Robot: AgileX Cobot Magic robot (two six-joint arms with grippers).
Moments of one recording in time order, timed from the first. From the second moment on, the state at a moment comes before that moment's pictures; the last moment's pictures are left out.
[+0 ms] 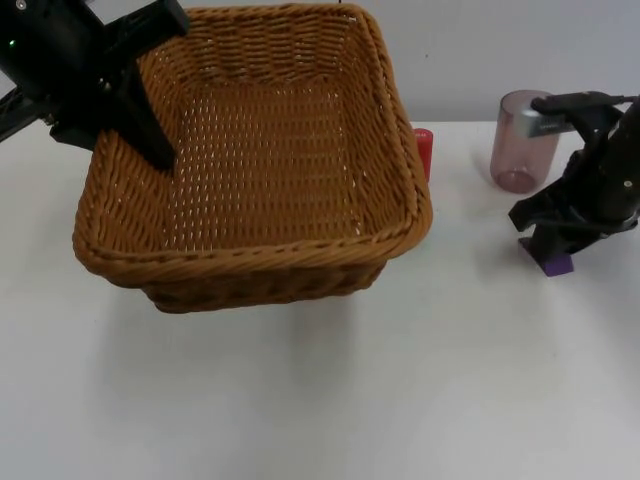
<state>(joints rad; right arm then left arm) 0.19 2.17 -1.36 0.19 0.50 -0.28 -0.10 1.81 -1.32 -0.57 1.03 0.08</state>
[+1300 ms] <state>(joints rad) 0.42 1.47 -1.36 0.16 0.82 -0.19 -0.11 1.81 -1.32 -0.61 1.05 0.09</state>
